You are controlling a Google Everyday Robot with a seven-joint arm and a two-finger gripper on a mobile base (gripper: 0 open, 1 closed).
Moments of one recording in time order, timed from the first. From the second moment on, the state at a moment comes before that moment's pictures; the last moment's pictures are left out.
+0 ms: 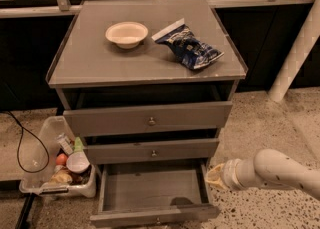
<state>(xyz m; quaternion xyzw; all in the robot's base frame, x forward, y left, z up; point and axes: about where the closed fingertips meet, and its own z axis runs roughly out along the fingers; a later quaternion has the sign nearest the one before) 0.477 -0.210 0.479 -0.53 0.79 0.12 0.28</state>
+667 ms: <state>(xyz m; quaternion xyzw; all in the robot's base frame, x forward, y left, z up) 0.444 -0.180 0.389 -0.52 0.81 0.17 0.23</state>
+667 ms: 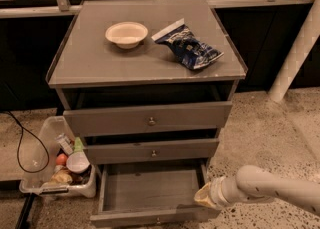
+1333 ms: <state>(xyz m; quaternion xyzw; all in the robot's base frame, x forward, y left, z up) 0.412 -0.163 0.300 -0.52 0.80 0.20 0.22</state>
